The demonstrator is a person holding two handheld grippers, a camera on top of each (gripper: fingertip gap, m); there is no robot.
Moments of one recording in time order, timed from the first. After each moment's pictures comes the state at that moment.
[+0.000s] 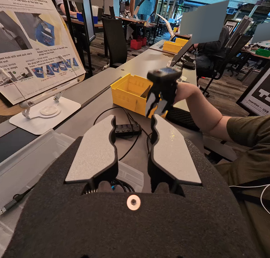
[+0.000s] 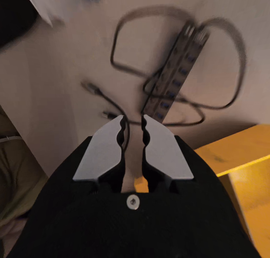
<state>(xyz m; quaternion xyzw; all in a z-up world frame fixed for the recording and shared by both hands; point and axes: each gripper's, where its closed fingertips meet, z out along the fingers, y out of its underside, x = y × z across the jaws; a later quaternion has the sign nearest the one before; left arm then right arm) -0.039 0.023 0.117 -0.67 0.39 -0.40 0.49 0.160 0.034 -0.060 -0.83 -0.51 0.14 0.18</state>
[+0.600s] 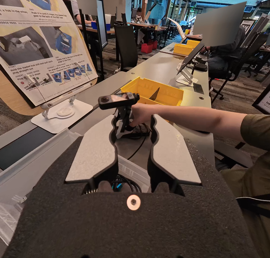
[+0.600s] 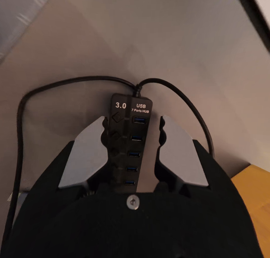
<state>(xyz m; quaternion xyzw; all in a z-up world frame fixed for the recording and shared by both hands) -0.053 0.026 0.124 -0.67 0.38 -0.37 0.52 0.103 0.173 -0.153 -0.91 -0.39 0.03 0.16</state>
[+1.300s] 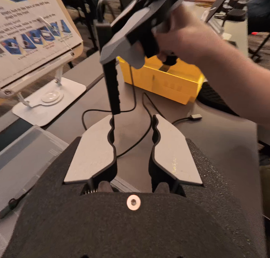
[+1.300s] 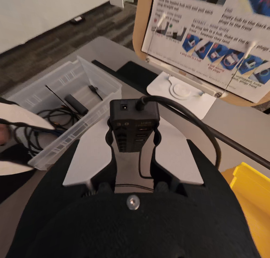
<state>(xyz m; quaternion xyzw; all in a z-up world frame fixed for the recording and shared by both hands) 0.042 0.050 0.030 -0.72 0.43 -0.27 0.48 0.108 0.162 0.053 -0.81 -0.29 0.20 0.47</state>
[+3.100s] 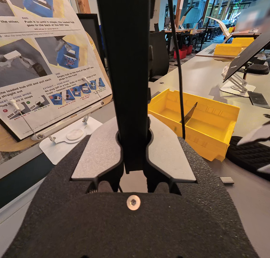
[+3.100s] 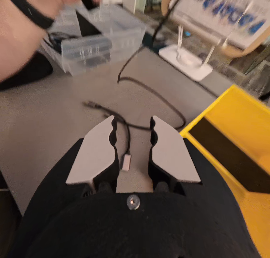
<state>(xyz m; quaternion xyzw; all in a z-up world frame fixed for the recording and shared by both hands) 0.091 0.120 0.089 -0.67 0.34 -0.27 0.60 0.219 -0.034 -0.026 -0.75 -0.39 0.14 0.52</state>
